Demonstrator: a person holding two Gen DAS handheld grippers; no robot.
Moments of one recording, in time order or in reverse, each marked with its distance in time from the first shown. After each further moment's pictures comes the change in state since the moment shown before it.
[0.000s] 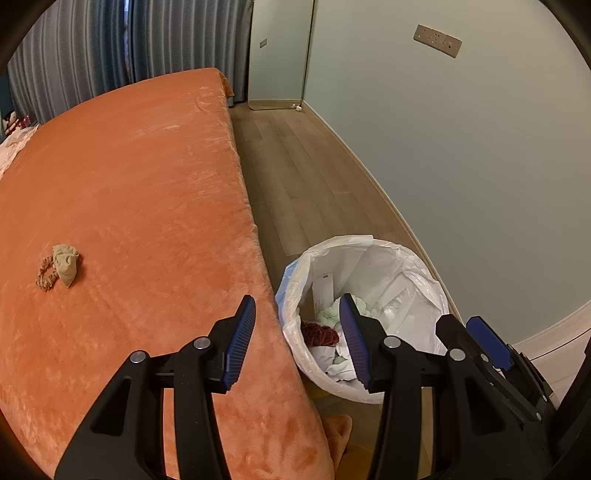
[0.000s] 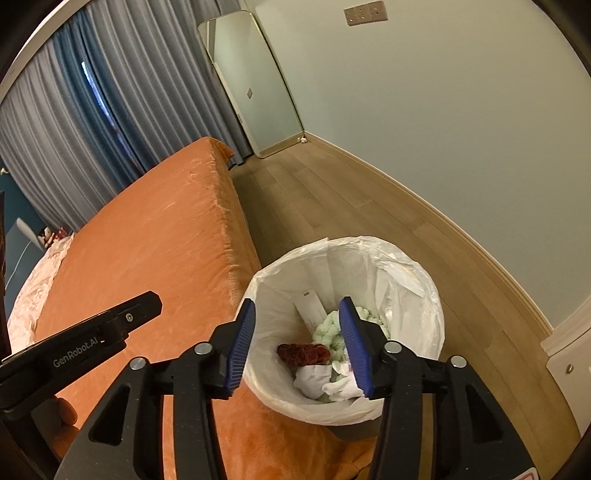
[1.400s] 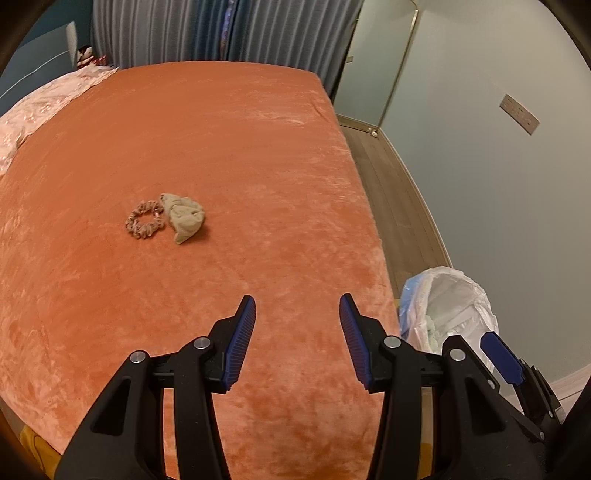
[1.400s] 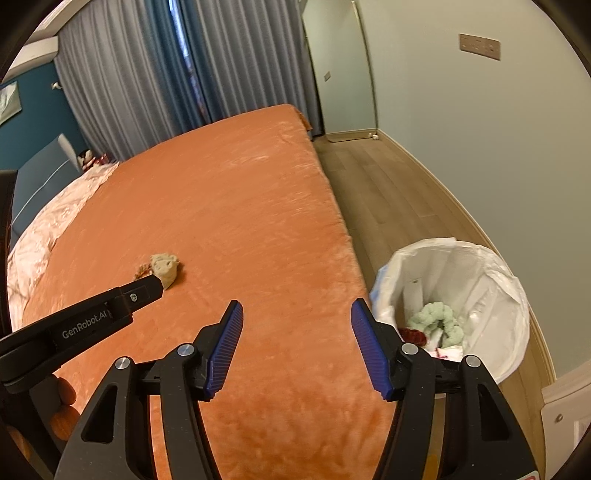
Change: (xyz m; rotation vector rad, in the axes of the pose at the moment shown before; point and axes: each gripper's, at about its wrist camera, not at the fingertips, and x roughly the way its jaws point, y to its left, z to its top) left arm -0.068 0.193 -0.040 -0.276 -0.048 0.109; right arm -0.001 0.191 -0.052 -0.286 0.065 0.092
